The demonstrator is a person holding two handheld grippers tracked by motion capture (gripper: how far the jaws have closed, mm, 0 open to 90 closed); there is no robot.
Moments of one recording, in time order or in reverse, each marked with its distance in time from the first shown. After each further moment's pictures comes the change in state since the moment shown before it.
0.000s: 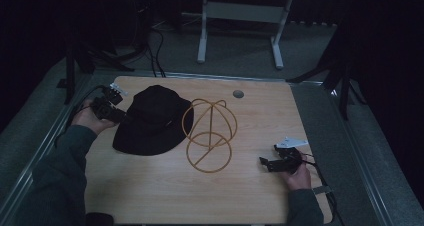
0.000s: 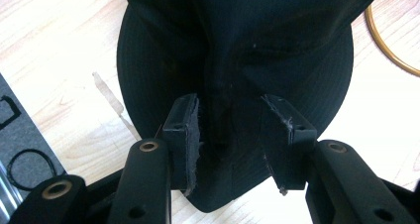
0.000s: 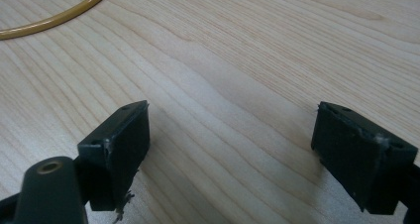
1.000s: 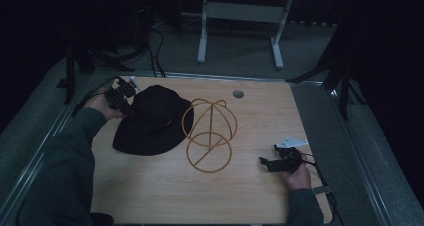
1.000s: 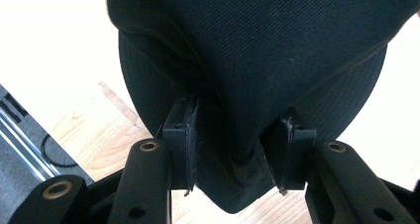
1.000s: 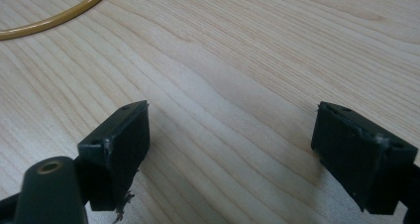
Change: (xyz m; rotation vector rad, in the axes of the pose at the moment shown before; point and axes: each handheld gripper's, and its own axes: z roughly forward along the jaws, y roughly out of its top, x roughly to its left) left arm 0.007 0.043 0.025 0.212 0.017 0.106; right arm 0.000 0.000 0.000 0.000 0.000 0.001
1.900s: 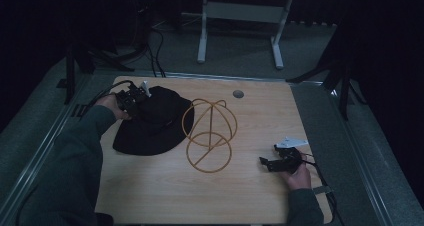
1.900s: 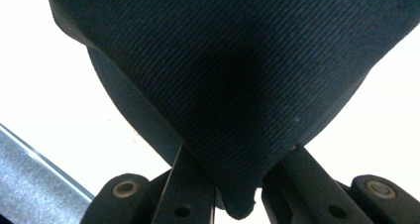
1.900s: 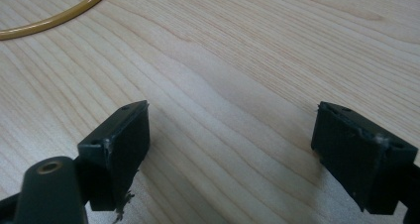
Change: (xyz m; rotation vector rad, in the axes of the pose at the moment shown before) left arm -0.011 0.019 0.019 0.147 -0.034 0.043; right arm 0.000 0.000 0.000 0.000 0.000 0.000
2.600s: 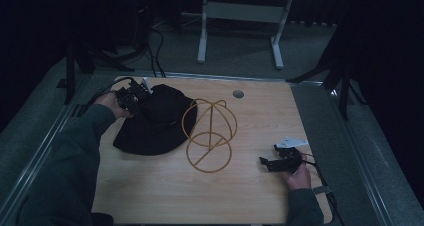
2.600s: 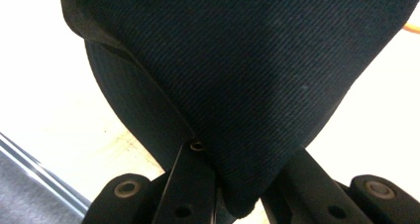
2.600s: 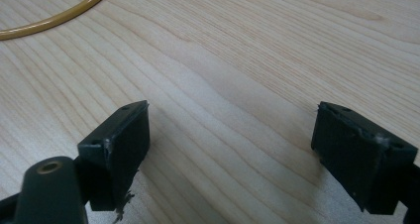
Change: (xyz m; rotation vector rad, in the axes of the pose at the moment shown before) left arm -0.012 -0.001 -0.024 -0.076 -0.023 0.021; right arm 0.000 0.000 0.000 0.000 0.000 -0.001
